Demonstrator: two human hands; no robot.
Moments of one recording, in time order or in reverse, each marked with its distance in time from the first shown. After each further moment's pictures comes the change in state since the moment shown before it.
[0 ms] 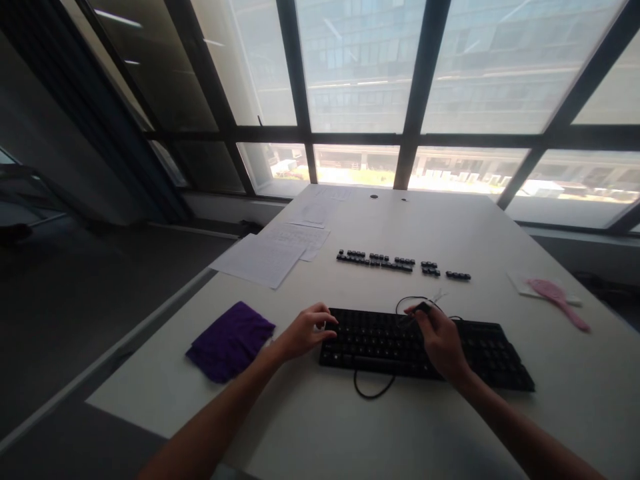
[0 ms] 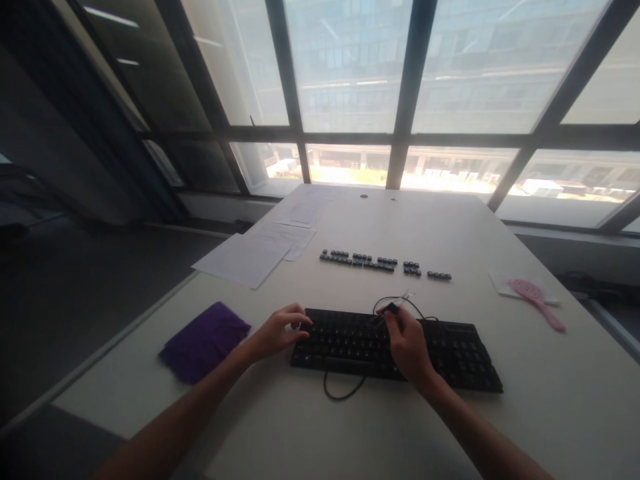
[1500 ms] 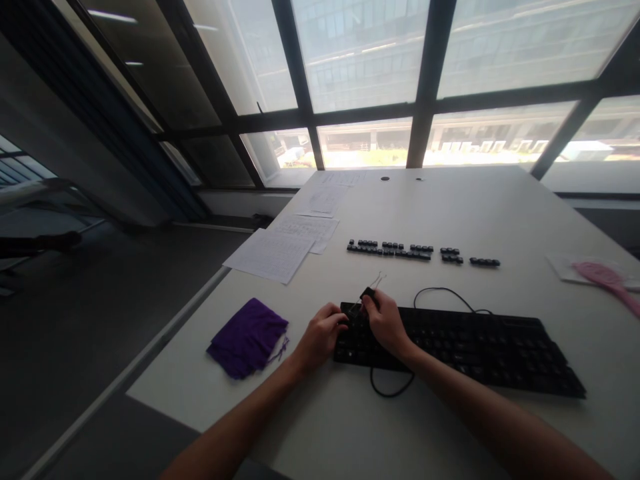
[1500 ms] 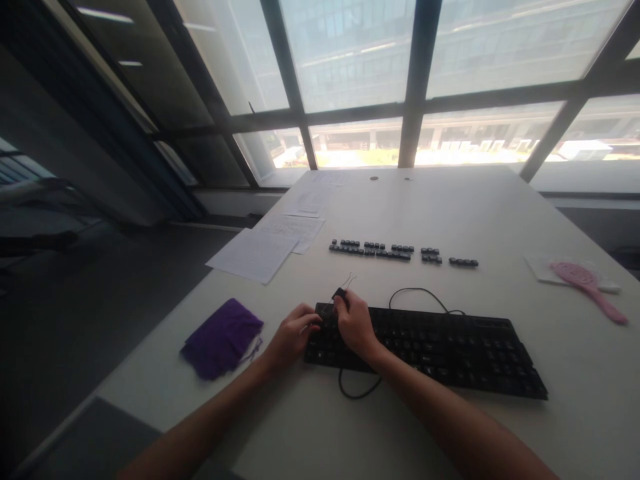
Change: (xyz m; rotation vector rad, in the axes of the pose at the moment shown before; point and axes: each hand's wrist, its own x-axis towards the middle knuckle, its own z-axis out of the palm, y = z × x) left_hand -0.010 0.005 0.029 0.115 0.216 0.034; right_hand 0.024 -0.019 0.127 0.162 -0.176 0.066
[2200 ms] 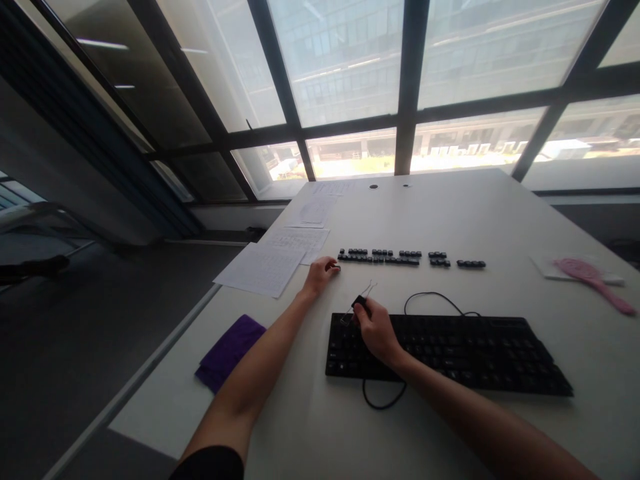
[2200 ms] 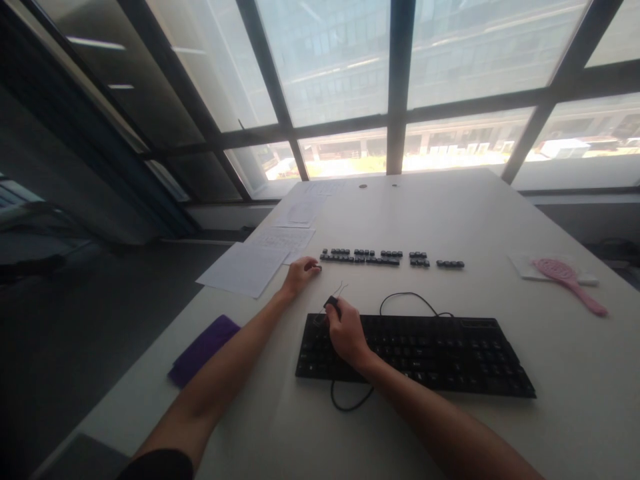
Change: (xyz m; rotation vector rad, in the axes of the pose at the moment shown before) left_hand 0.167 -0.104 -0.001 0.062 0.149 -0.052; right_hand 0.002 0.004 0.001 0.076 0.025 0.014
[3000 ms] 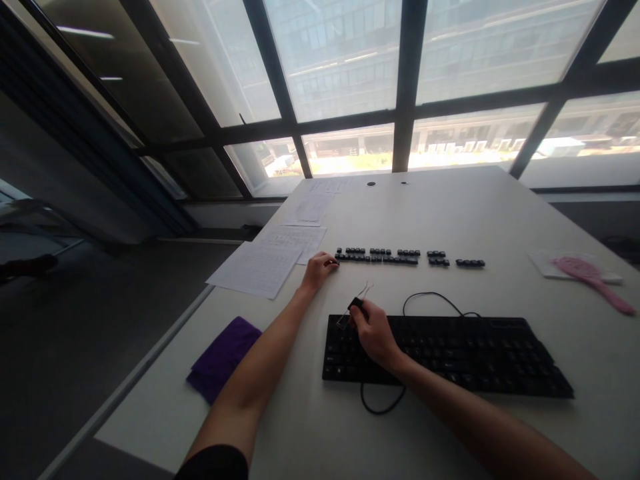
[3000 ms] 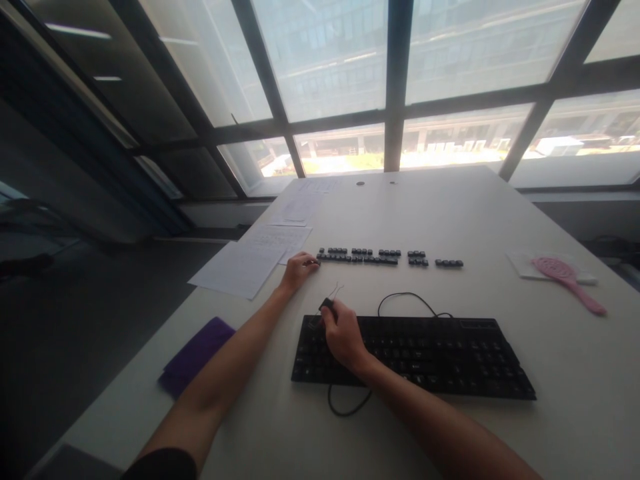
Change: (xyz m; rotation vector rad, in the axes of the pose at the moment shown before) left_hand 0.014 -0.016 0.008 0.002 0.011 0.087; right_hand 0.001 -0.002 -0.001 0.009 -0.021 -0.012
